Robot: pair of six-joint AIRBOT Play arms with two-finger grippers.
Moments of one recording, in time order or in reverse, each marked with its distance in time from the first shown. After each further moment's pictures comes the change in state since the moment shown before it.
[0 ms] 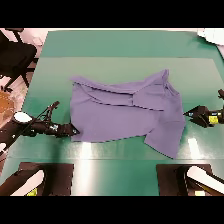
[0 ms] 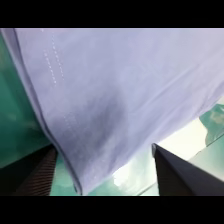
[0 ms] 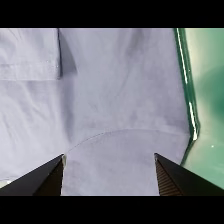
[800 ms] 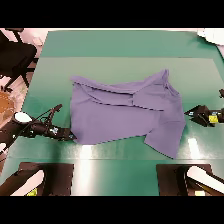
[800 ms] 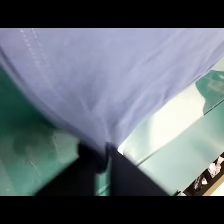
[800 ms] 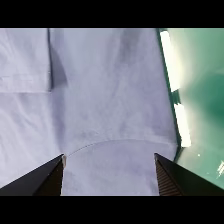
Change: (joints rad) left arm 0.000 0.000 -0.001 0.017 -0.081 0.023; right arm 0.000 -0.011 0.000 -0.006 -0.045 0.000
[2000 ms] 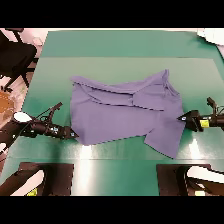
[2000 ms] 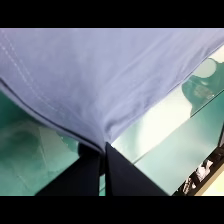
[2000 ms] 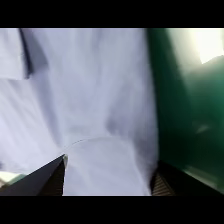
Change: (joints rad) left arm 0.000 0.000 0.000 -0.073 0.003 0.025; right arm -0.002 -0.209 -0.072 0.001 0.009 -0.029
